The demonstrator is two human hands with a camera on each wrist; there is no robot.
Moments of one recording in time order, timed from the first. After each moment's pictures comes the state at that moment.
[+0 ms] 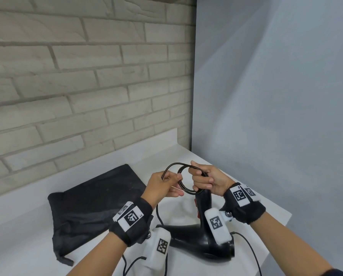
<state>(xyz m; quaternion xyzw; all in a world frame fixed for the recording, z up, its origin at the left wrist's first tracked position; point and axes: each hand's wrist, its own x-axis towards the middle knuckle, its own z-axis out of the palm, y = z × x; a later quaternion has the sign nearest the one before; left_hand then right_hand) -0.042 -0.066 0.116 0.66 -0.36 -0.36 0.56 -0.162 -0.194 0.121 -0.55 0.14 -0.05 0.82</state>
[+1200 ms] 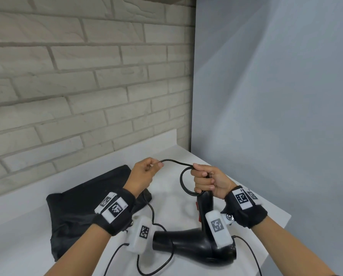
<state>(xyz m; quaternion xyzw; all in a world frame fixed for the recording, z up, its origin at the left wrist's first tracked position) 0.002 -0.063 0.129 0.70 -0.40 -0.23 0.54 -0.169 -0.197 0.118 -0.54 0.10 -0.06 0.83</state>
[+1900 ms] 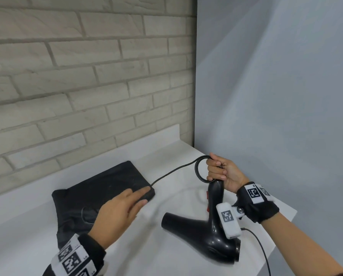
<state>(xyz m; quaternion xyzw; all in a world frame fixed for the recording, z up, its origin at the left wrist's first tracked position) 0.001 0.039 0.094 0.77 -0.59 0.04 0.23 -0.180 -0.231 0.098 -0.47 0.12 -0.15 0.86</state>
